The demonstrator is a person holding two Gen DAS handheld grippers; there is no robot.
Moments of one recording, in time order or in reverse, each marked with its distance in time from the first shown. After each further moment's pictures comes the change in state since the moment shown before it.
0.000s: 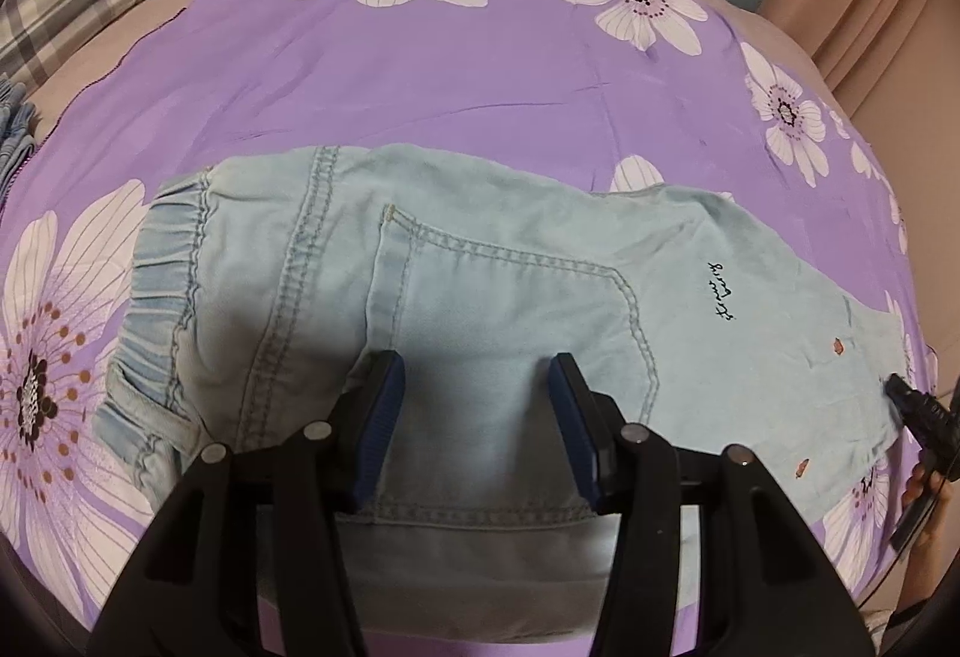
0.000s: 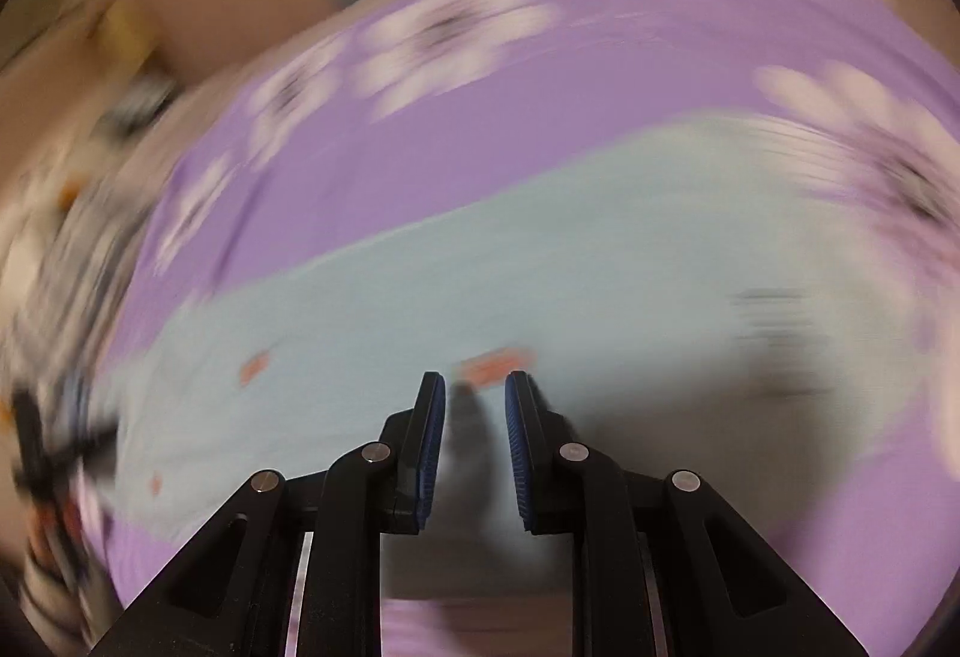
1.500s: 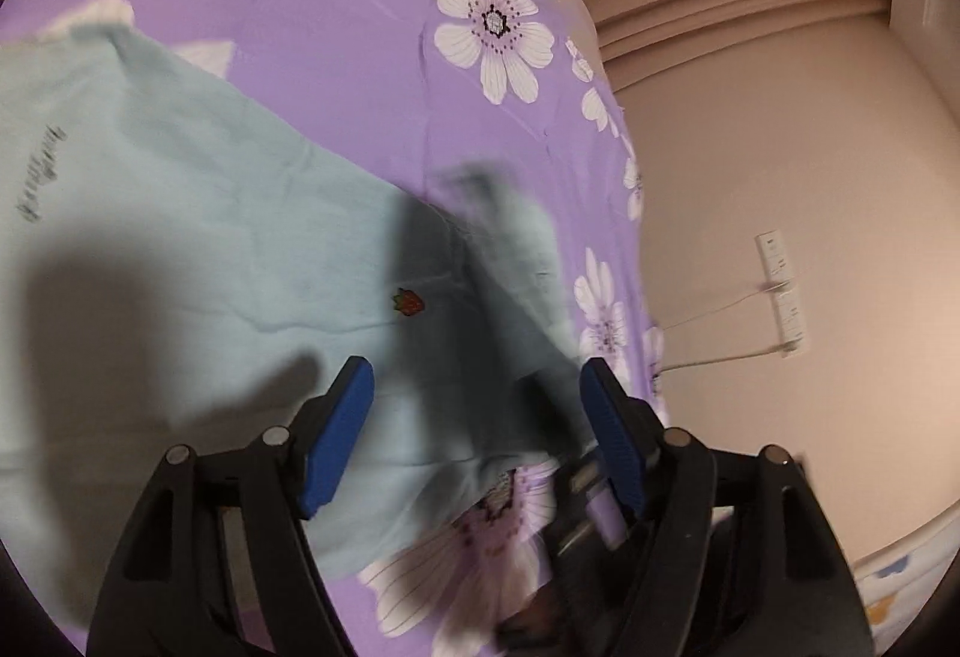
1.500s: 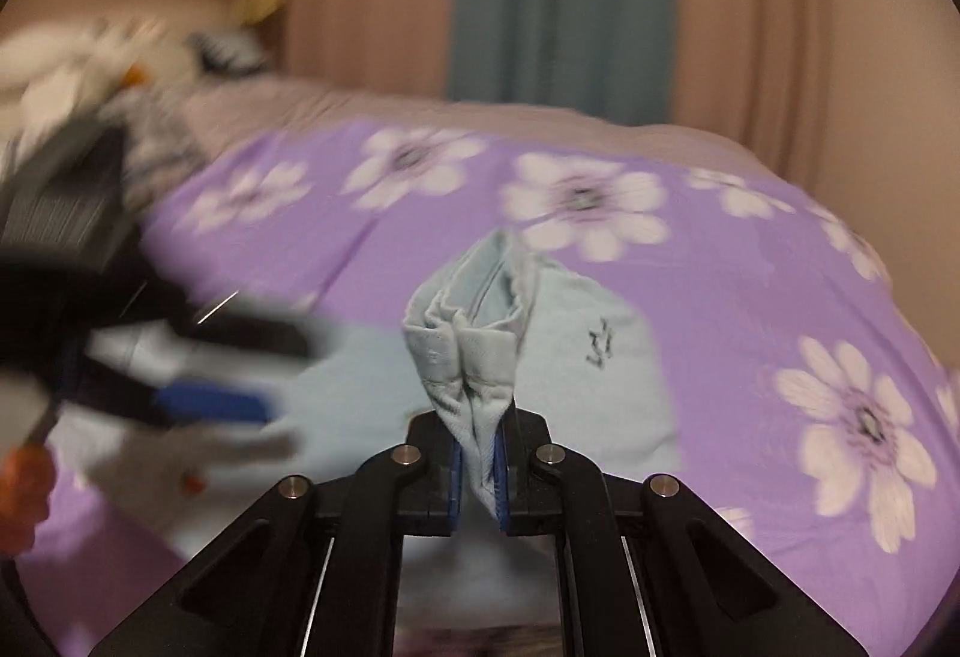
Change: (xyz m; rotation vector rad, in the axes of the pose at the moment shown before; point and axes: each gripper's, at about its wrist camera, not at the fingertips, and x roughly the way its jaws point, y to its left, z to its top) left arm 0.040 -0.201 -0.015 -0.145 0.242 -0.747; right arm -0.001 0.198 -0.086 -0.577 -0.319 -0.157
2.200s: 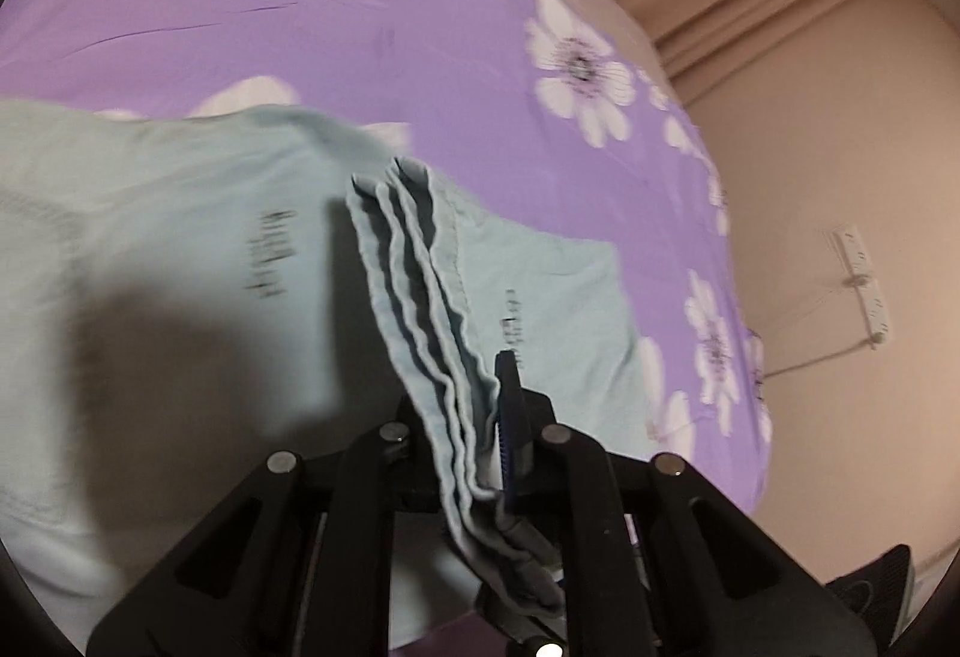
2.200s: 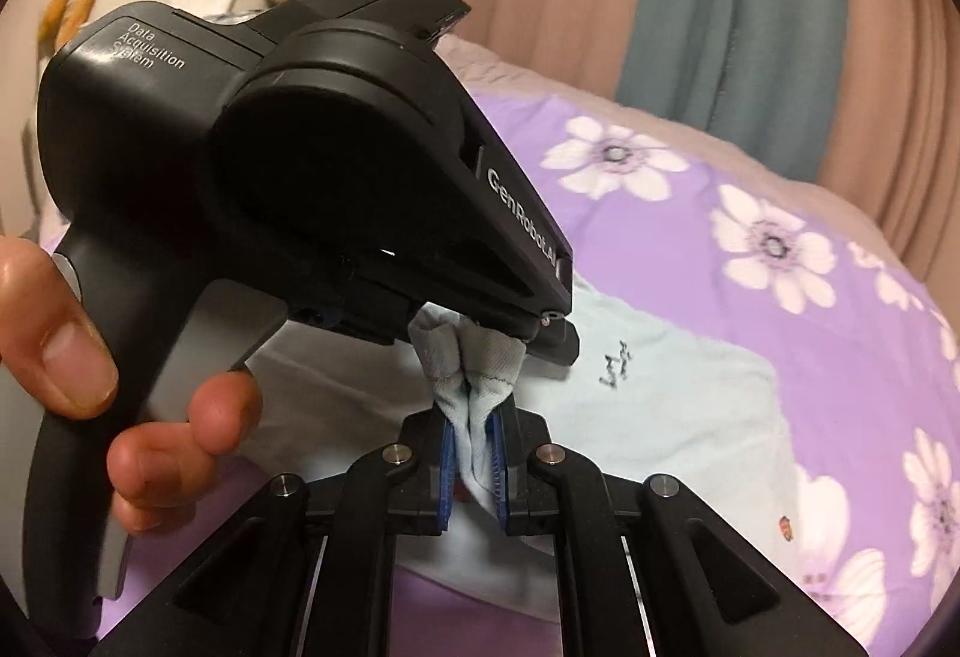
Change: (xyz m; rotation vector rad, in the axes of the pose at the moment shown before) left arm -0.053 0.041 0.010 0.110 -0.115 0.269; right arm 0.015 0.104 0.001 -0.242 0.013 0.235
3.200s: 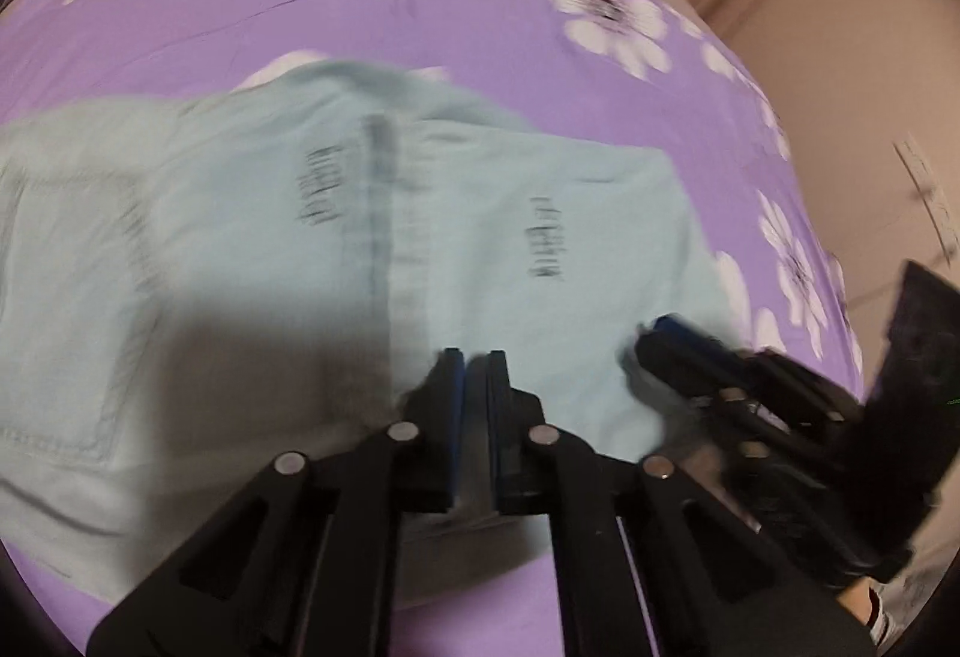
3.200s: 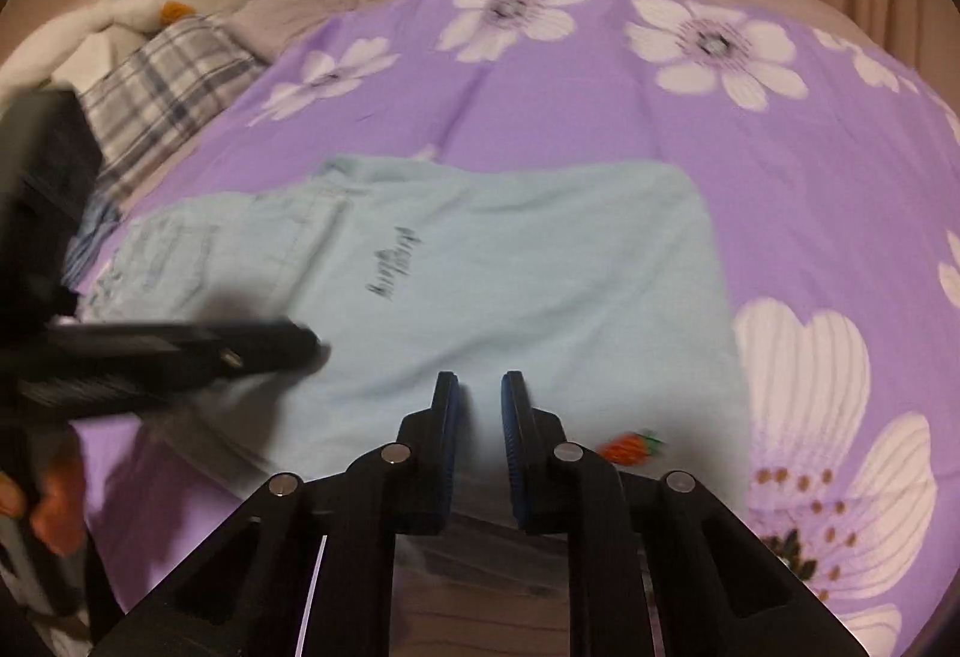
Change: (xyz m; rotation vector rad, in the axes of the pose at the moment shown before) left arm -0.011 0.008 -0.039 0.139 0.038 0.187; right arm 0.008 -0.097 -0.012 0.351 0.242 0.092
